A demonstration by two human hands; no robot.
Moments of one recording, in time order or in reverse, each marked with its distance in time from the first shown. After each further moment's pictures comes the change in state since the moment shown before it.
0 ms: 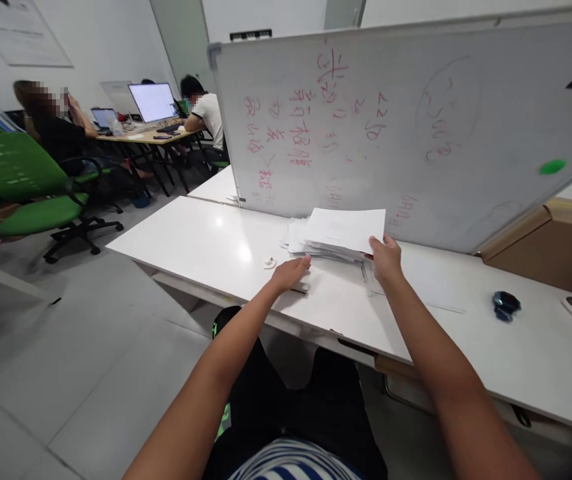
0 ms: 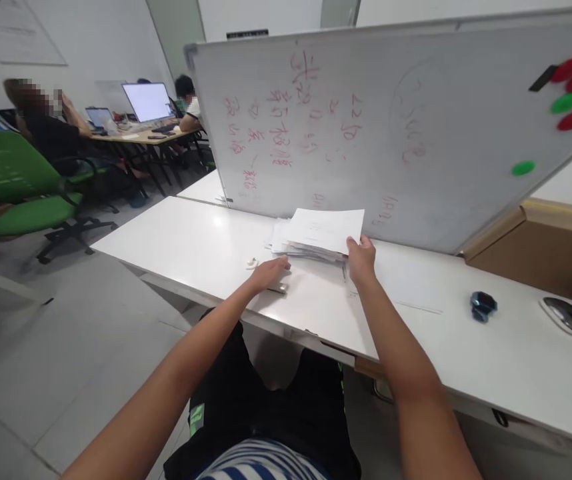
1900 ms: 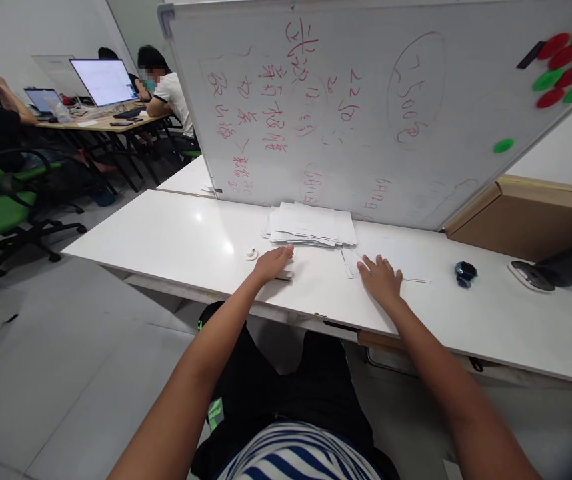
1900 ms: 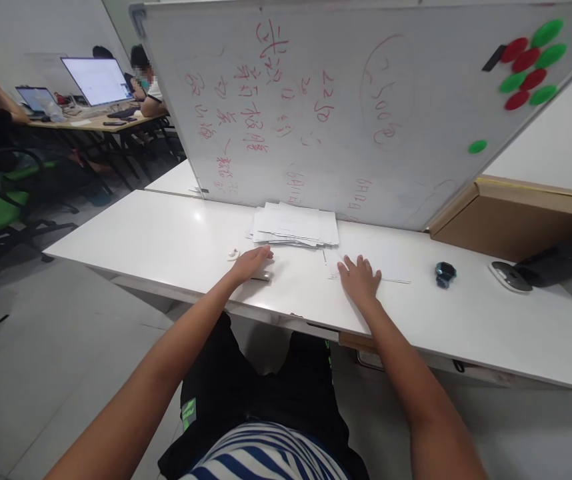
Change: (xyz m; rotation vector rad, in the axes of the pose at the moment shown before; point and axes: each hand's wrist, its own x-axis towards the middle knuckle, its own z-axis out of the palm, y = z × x) left_hand -0.004 0.003 0.000 -0.016 0.014 -0.022; right_hand -0.052 0.072 -0.087 -1.213 -0.168 -0.099
